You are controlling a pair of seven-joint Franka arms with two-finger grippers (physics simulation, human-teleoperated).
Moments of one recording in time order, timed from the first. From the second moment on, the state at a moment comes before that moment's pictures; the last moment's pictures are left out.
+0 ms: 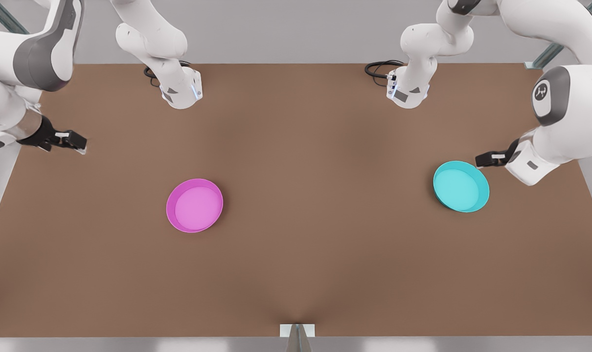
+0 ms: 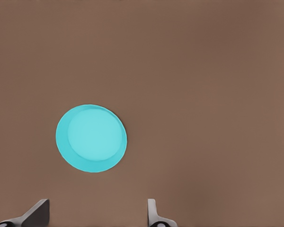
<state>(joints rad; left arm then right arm) -0.01 0.19 0.02 -1.37 0.02 1.36 -0.03 -0.19 -0.01 0.08 -1.57 -0.07 1.49 -0.05</state>
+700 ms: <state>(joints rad) 0.21 0.51 0.42 -1.98 -0.50 2.06 0.74 -0.09 0.07 0.09 -1.52 -0.06 1.52 -0.01</state>
